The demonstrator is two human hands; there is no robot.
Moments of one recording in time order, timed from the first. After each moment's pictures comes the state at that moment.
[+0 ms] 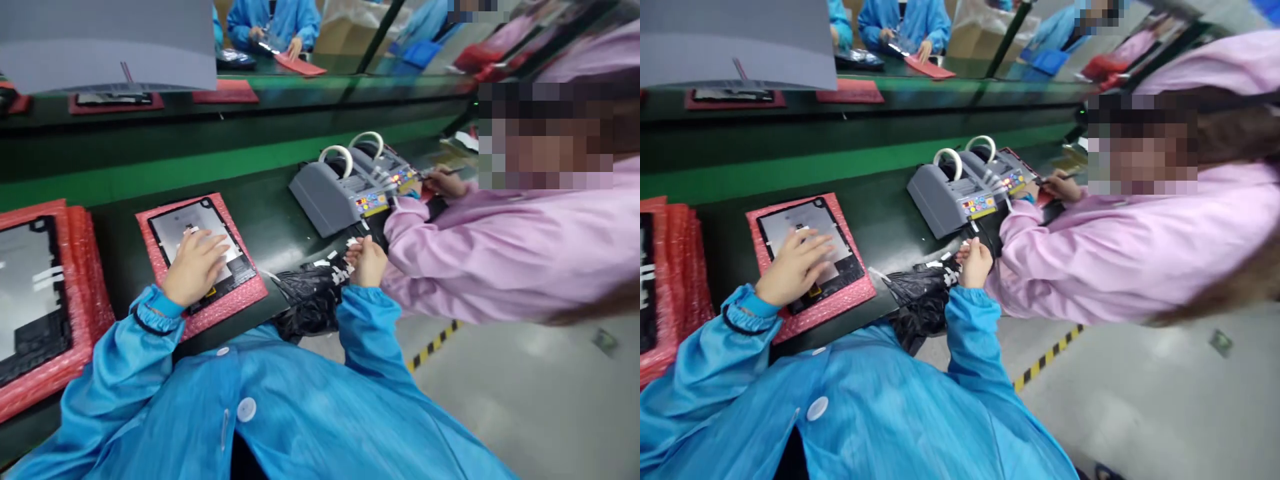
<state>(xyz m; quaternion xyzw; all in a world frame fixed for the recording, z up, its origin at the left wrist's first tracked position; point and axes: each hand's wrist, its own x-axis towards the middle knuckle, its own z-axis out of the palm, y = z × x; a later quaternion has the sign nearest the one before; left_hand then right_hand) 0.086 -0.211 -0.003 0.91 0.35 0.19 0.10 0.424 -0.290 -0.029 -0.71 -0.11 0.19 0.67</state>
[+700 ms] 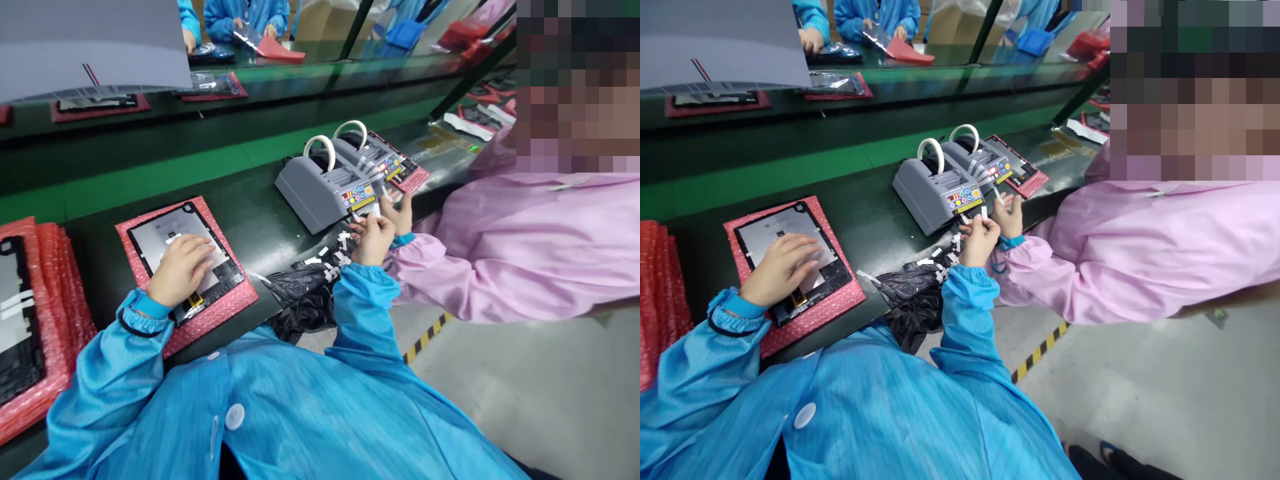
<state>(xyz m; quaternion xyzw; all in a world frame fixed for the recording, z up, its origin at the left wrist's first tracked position) 0.096 -0.191 -0.009 0.91 0.31 0.22 0.13 0.459 -0.267 -0.022 -0.66 -0.12 0.12 0.73</state>
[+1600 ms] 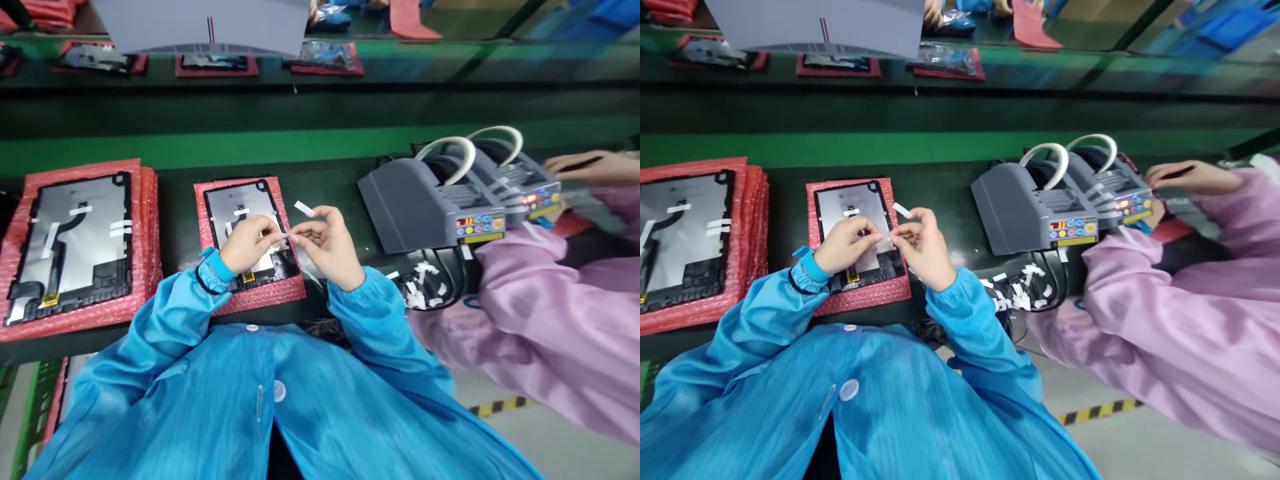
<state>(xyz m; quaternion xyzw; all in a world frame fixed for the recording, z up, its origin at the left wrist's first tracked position) 0.114 -0.202 0.010 0.77 0.44 0.29 0.35 0.283 -0.230 0.005 -0.49 -0.54 0.47 0.49</state>
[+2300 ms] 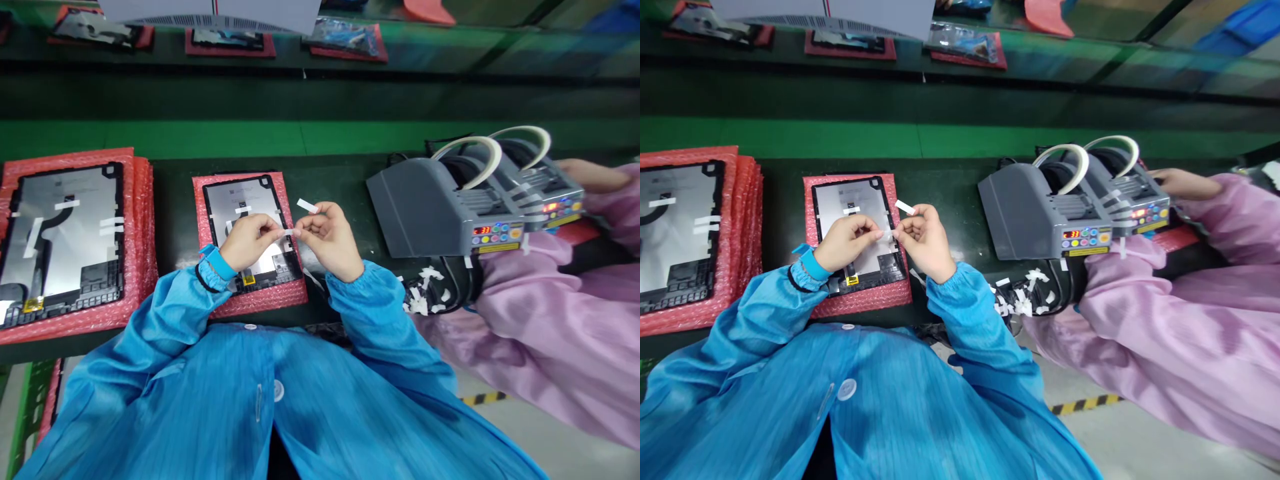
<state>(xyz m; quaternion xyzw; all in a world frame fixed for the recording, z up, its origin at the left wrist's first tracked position) 0.113 -0.194 0.002 0.72 0.50 0.27 0.39 0.283 -0.210 -0.002 -0.50 -0.51 0.51 0.48</state>
